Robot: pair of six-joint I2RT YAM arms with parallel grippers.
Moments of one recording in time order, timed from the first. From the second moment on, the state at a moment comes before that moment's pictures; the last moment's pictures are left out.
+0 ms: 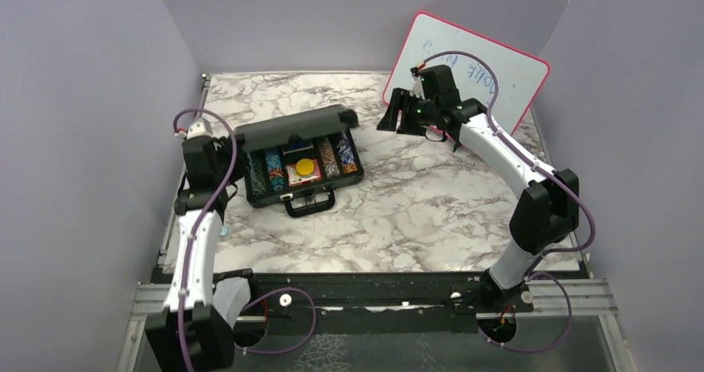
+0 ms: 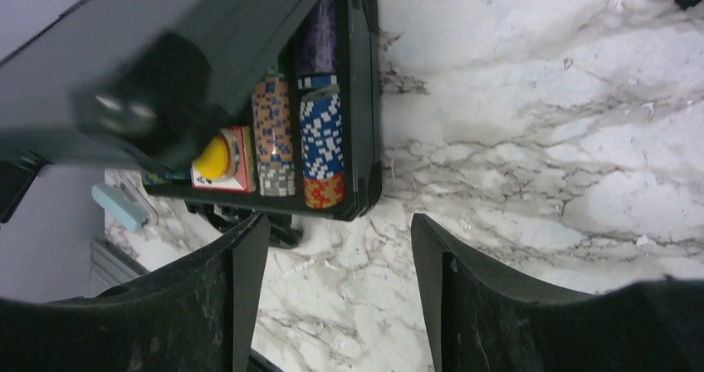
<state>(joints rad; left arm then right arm) 0.16 1.04 0.78 -0.28 0.04 -0.40 0.43 1.72 1.53 -0.51 -0.25 0.50</state>
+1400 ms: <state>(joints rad) 0.12 1.14 0.72 -0.29 0.15 -0.38 0.96 1.96 1.19 0.18 -0.28 0.74</state>
